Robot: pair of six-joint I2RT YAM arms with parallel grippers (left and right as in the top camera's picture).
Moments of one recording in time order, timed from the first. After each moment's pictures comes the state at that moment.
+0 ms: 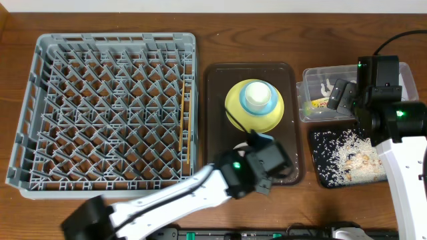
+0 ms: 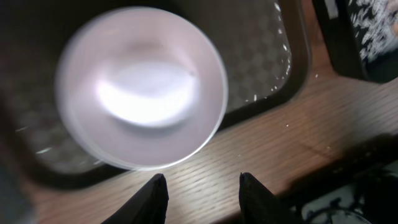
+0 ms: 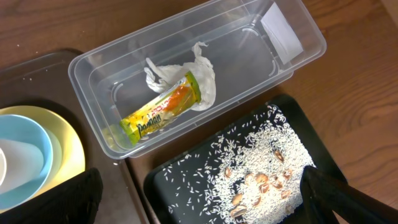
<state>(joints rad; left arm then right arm) -1.13 1.57 1.17 -0.81 -0.04 -0.80 0.07 1.29 1.32 -1.03 0.35 0.36</state>
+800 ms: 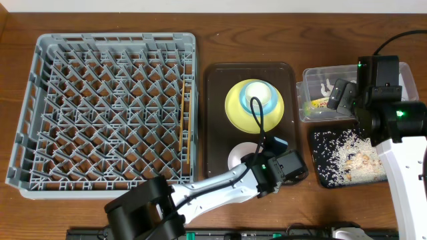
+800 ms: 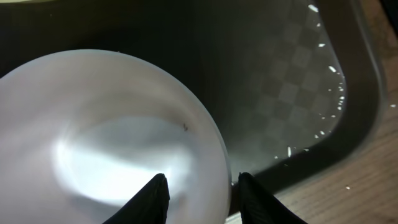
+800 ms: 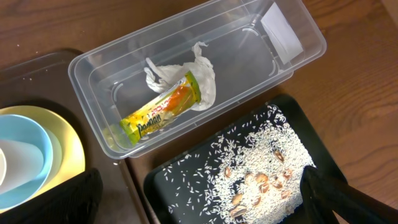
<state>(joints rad) -1.17 1.81 1.17 -0.63 -0.18 -0.72 0.07 1.29 1.32 -1.03 0.35 0.36</state>
